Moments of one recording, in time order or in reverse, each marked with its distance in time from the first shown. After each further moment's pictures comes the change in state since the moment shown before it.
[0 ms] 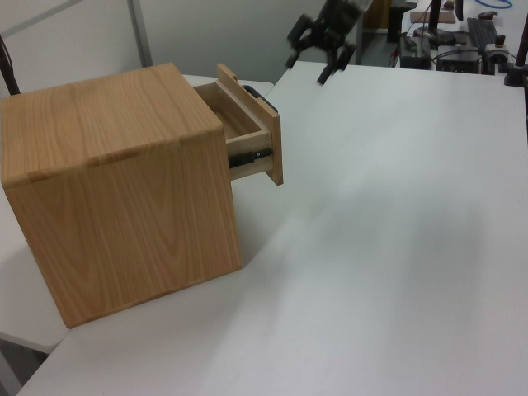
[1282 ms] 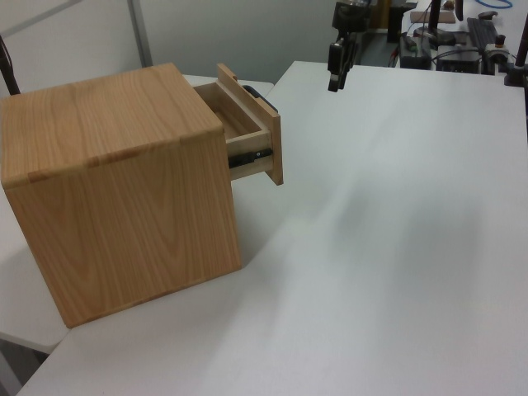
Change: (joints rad) arm 0.057 0.053 -0.180 0.147 -0.194 -0.442 -0.713
